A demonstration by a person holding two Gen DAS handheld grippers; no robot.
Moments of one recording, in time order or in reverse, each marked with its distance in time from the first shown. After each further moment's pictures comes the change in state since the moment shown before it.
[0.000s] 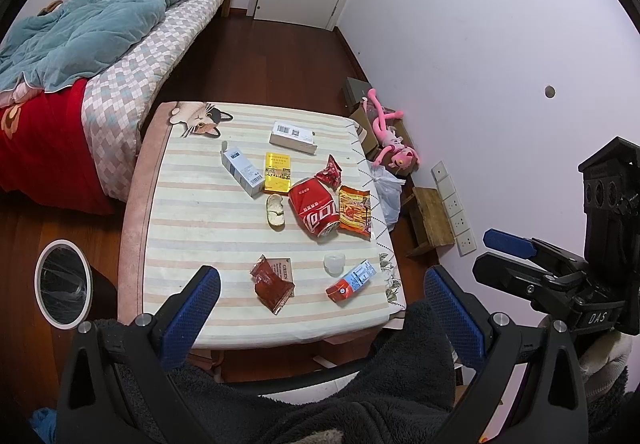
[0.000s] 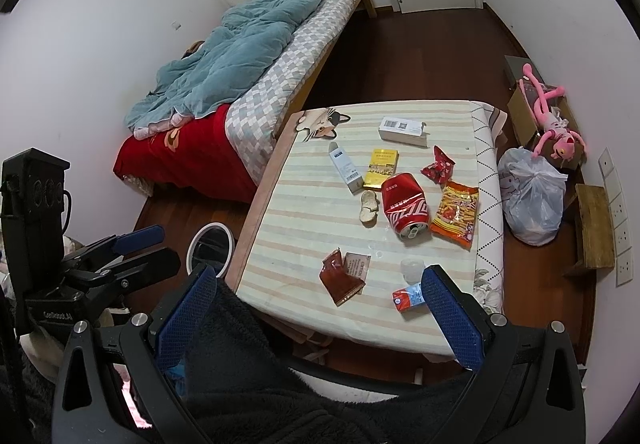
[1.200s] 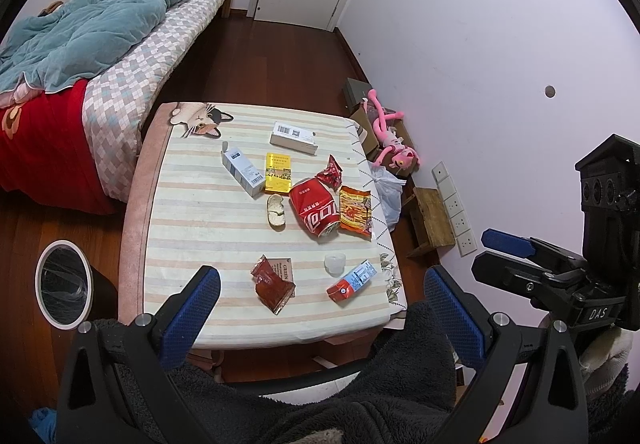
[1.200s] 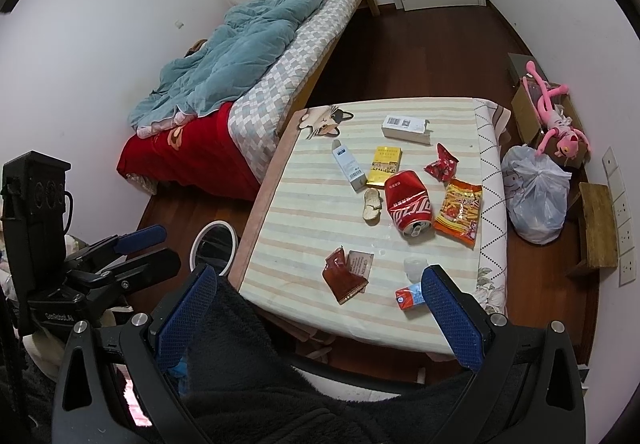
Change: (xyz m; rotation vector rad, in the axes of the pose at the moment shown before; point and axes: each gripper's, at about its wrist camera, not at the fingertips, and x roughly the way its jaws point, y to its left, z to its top) left arm -0.001 0.003 0.000 -0.001 -0.002 0.000; right arm 0.001 0.000 0.000 0.002 0.004 0.012
